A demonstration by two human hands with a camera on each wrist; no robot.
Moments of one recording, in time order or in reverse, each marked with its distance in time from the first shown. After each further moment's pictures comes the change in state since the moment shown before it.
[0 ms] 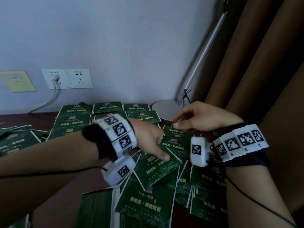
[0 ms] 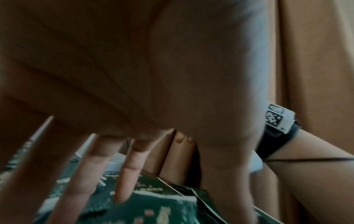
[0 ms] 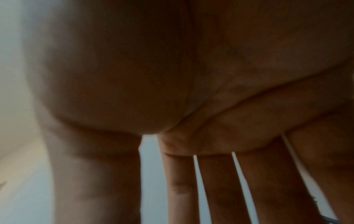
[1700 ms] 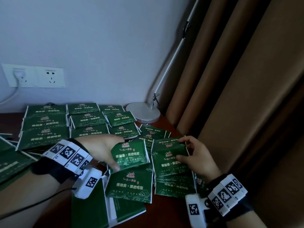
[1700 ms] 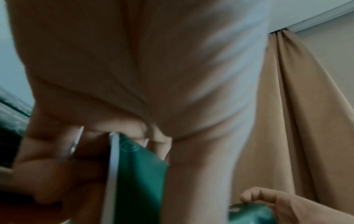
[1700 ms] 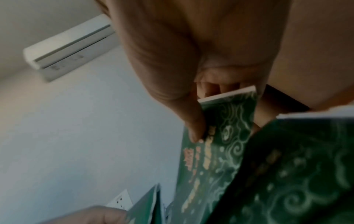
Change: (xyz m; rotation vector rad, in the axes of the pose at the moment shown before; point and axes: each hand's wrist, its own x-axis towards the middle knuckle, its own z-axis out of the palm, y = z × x) left_hand -0.047 -0.065 0.063 -0.290 0.119 0.125; right_hand -0.132 0.039 0.094 0.165 0.607 0.233
